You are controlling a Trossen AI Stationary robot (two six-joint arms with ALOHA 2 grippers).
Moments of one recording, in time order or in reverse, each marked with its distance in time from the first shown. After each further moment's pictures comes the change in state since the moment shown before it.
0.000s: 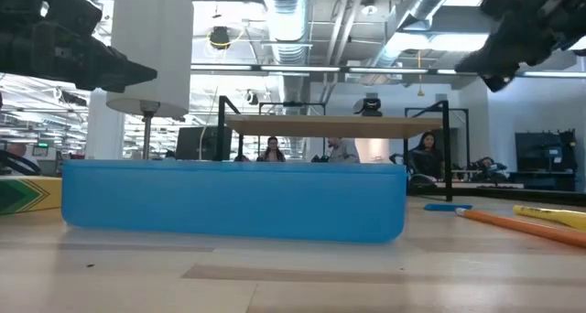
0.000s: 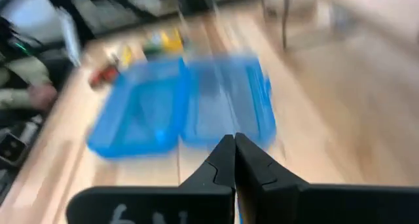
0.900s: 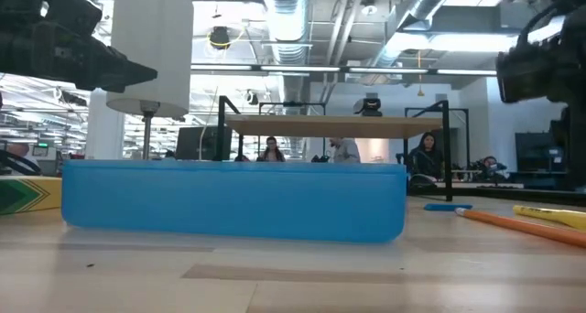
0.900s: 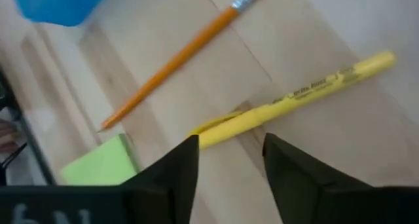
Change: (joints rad) left arm 0.000 0.000 0.000 0.000 0.000 0.000; right arm 0.299 0.576 0.088 -0.088 -0.183 0.869
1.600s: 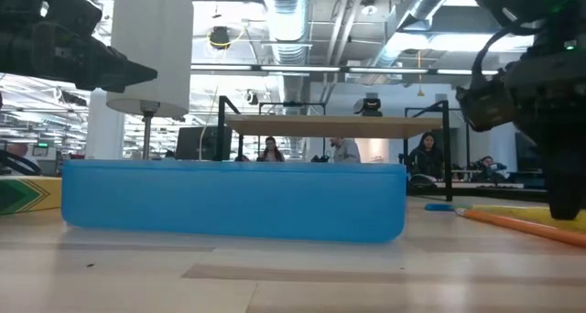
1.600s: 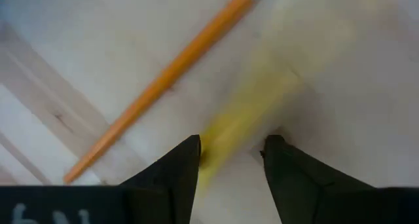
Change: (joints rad) left arm 0.000 0.000 0.000 0.000 0.000 0.000; right arm -0.026 0.471 0.262 -0.109 -0.053 0.062
